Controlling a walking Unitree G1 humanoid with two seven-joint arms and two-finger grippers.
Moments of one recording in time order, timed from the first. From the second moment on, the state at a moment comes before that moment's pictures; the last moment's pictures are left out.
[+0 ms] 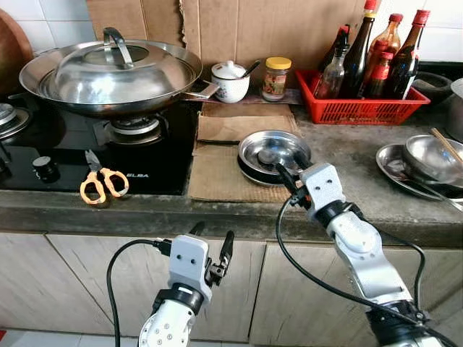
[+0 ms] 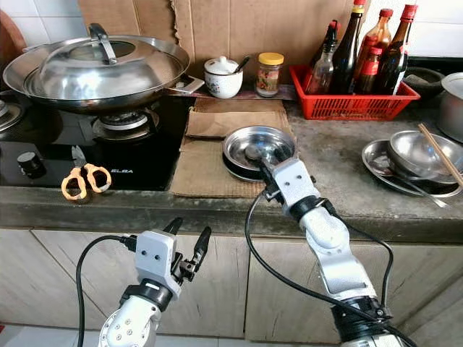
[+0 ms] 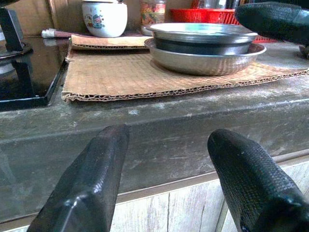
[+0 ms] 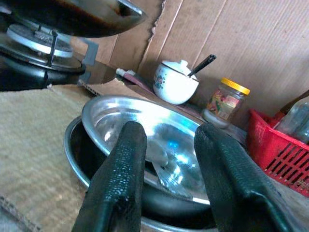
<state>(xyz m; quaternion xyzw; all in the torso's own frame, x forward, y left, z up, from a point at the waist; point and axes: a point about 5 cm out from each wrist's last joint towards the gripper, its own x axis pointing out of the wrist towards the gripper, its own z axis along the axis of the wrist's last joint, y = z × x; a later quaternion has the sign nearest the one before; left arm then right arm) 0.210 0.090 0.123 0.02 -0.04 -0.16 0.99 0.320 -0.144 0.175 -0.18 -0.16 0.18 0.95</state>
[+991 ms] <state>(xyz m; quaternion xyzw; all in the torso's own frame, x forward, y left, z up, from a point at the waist) 0.208 0.088 0.122 0.02 -0.03 -0.16 0.99 0.323 -0.141 0.166 -0.15 -0.14 0.20 0.96</state>
